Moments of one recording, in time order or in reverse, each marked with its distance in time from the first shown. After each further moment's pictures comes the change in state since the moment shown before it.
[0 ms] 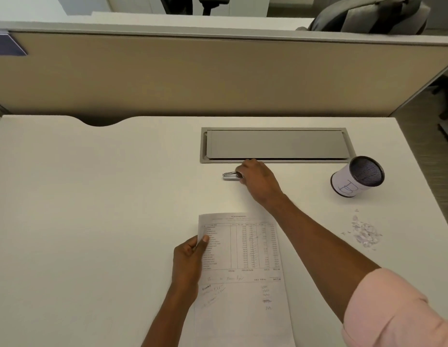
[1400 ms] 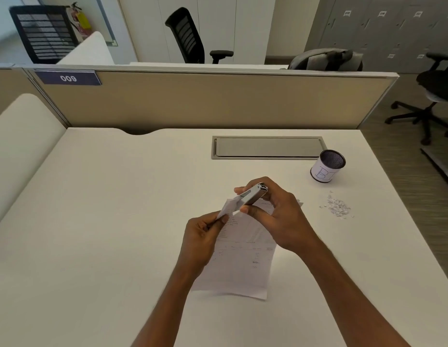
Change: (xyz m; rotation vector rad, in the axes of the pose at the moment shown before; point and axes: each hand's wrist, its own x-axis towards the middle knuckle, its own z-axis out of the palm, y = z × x) left_hand -0.177 0.043 -0.025 0.201 -0.240 0.514; right_hand -0.256 -0.169 -0.186 0.890 0.155 0.025
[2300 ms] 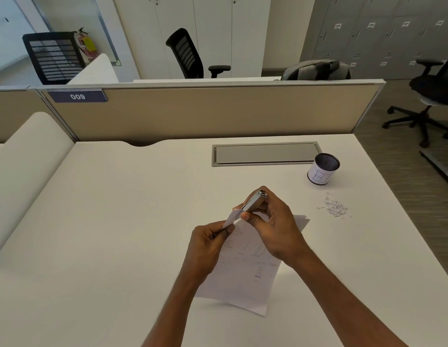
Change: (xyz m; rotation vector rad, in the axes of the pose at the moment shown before) left_hand -0.021 -0.001 0.003 0.082 -0.061 0.030; right_hand -0.029 -0.002 0.017 -0.003 0.121 0.096
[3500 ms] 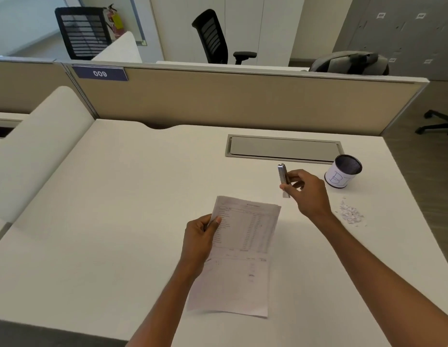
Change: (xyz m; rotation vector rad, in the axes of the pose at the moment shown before) left_hand 0.012 -0.033 -0.003 -0.126 0.272 -0.198; right_hand 0.106 0.111 -0.056 -0.317 0.109 0.094
